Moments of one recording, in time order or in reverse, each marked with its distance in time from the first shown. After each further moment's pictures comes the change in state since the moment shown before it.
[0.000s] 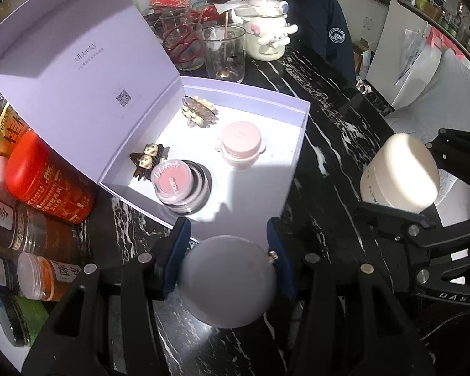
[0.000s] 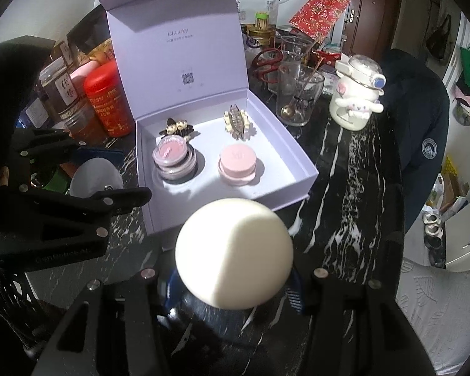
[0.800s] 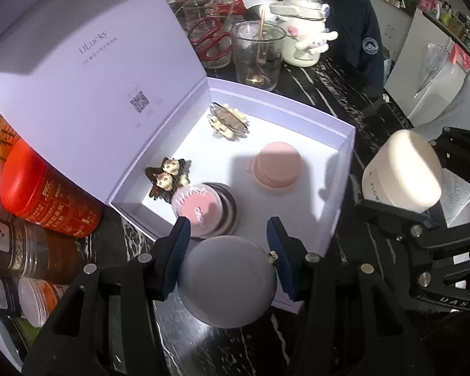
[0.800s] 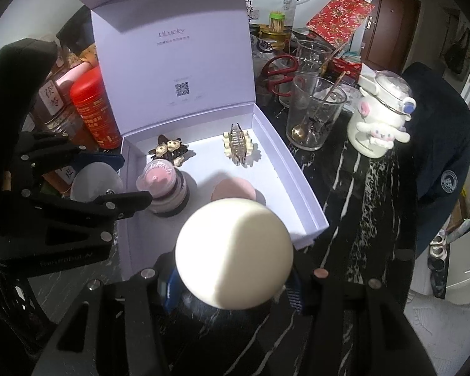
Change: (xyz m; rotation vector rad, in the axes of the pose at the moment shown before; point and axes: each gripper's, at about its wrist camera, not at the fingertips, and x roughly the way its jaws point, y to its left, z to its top) left arm 0.037 0.034 0.035 -0.081 0.030 0.040; right arm 0.051 -0.016 0.053 -0.066 0.007 0.041
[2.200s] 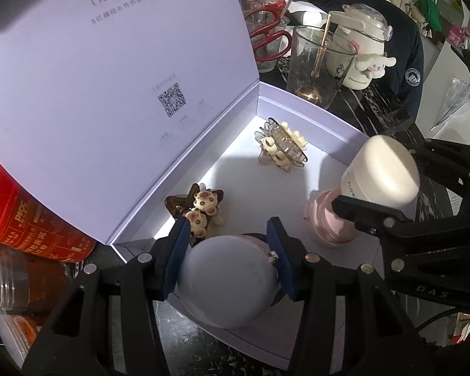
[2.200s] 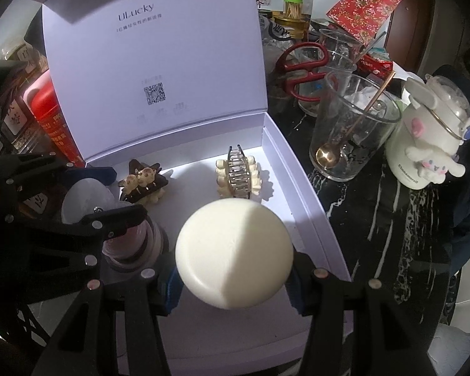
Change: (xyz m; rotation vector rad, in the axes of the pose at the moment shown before) left arm 0.067 0.047 0.028 -0.129 -0.024 -0.002; right arm 0.088 -0.013 0.050 -0.023 0.015 0.060
